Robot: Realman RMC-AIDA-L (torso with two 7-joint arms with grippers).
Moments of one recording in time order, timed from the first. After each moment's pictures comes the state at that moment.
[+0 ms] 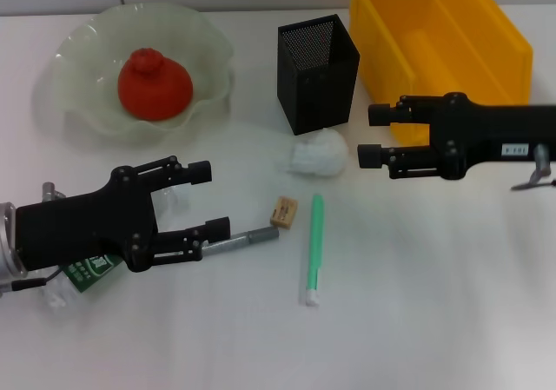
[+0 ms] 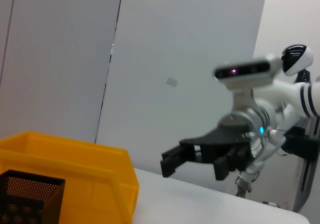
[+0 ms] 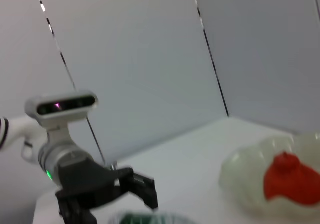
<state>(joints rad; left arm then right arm) -0.40 -1.99 0.93 0.45 1.66 1.73 -1.07 0.56 2.07 -0.75 -0.76 -1.94 -1.70 1.53</state>
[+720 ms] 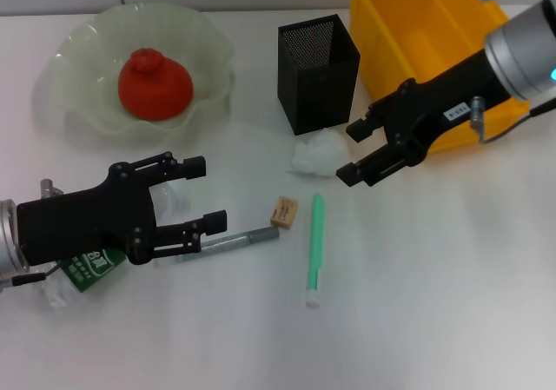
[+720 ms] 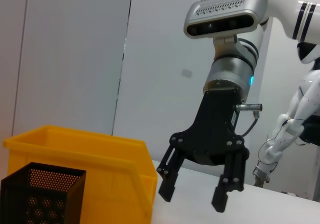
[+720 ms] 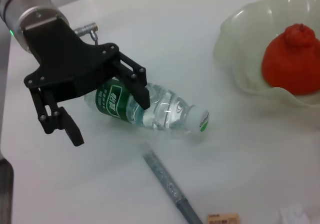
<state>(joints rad) -0.40 -2.00 0.92 0.45 1.66 1.68 -1.05 0.84 2.07 -0.98 -0.99 -2.37 -1.68 1.92</state>
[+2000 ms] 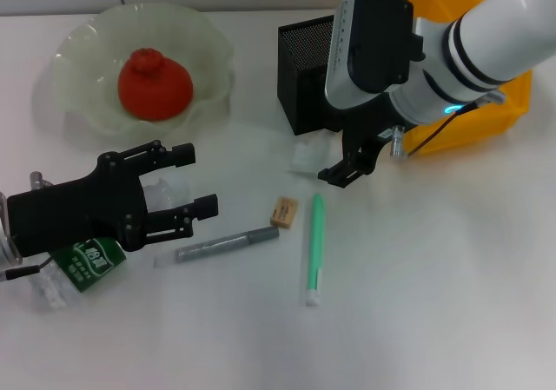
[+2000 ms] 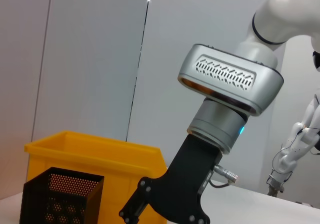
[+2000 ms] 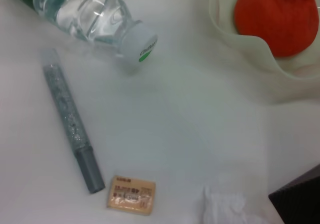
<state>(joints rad) -0.40 -1.99 0.89 0.44 1.66 1.68 -1.06 0.82 2.09 -1.56 -1.01 -2.47 -1.19 2.03</state>
